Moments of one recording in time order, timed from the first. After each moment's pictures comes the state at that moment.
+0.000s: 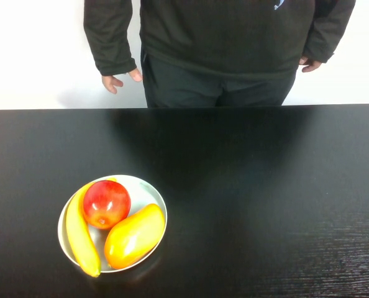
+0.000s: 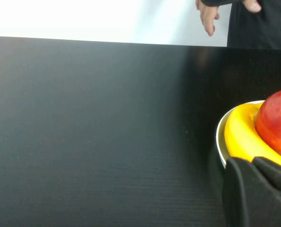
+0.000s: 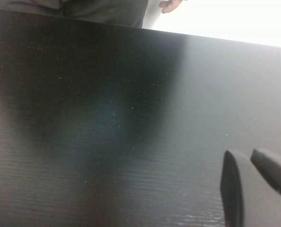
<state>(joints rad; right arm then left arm) 0.03 -0.01 0.03 0.08 0.39 -0.15 -0.07 -0.01 0.03 0.04 0.36 -0.02</state>
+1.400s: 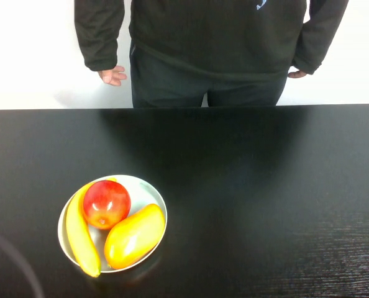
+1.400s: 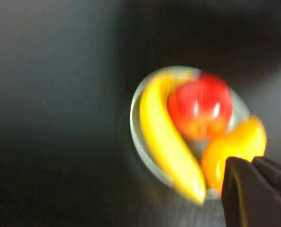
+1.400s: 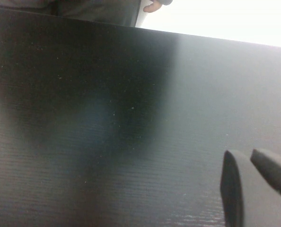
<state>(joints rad) 0.03 -0.01 0.03 0.08 0.39 -0.15 -0.07 0.48 -0.48 -0.24 0.73 -0.06</state>
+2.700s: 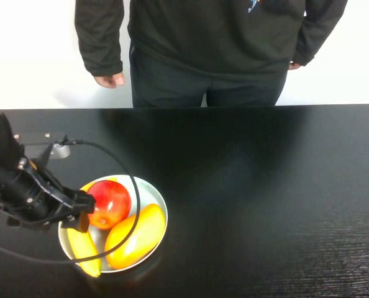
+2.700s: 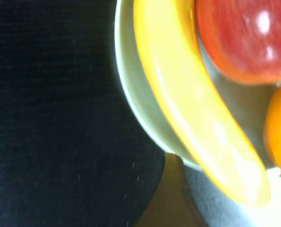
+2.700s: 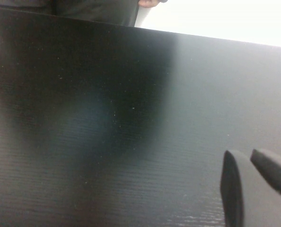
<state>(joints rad) 0.03 -0.01 0.03 0.08 0.39 -0.15 -0.26 1.55 -0.94 -0.16 0.85 0.07</state>
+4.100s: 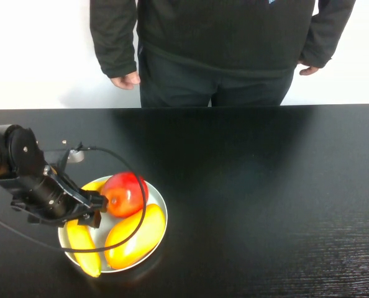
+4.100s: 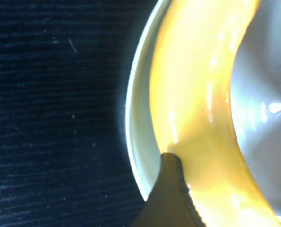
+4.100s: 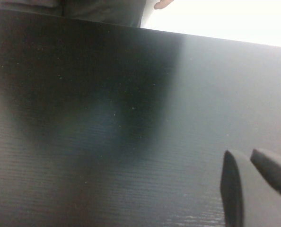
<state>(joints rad) 0.03 -0.01 0.03 0.08 0.39 -0.15 -0.26 1.73 -0.94 -0.19 0.63 0.11</state>
